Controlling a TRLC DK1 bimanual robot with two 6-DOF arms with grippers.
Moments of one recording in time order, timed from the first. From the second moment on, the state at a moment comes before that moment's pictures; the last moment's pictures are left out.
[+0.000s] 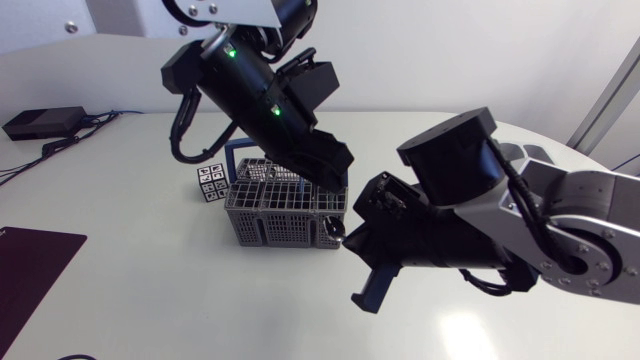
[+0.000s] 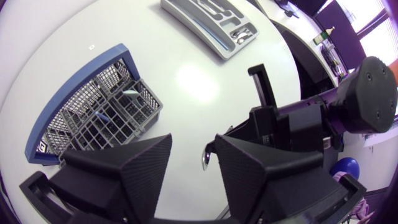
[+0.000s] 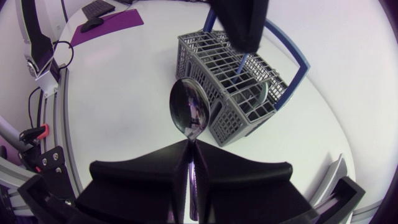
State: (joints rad) left arm -0.68 1.76 1.70 -1.07 0.33 0.08; right arm 0.78 1.24 0.78 -0.35 -0.06 -0.25
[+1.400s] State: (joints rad) left arm -0.64 1.66 1.40 -0.63 0.17 0.58; right arm -0.54 1.68 0.99 -0.57 -0.37 -1.55
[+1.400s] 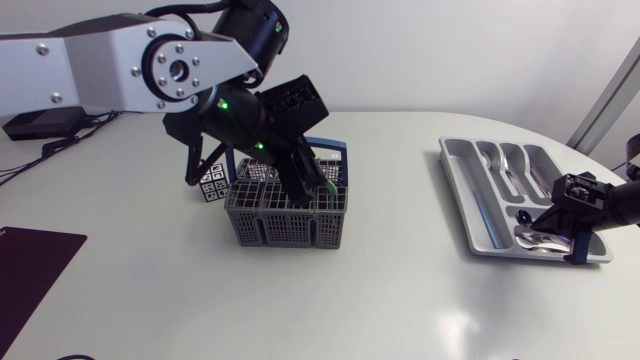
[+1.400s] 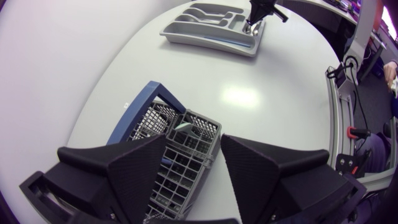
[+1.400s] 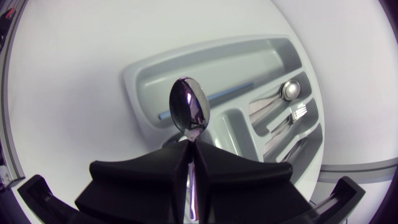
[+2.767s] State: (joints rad) left arm -0.75 1.73 1.25 -0.34 -0.08 1.14; right arm -0.37 1.30 0.66 -0.30 -0.34 -1.47
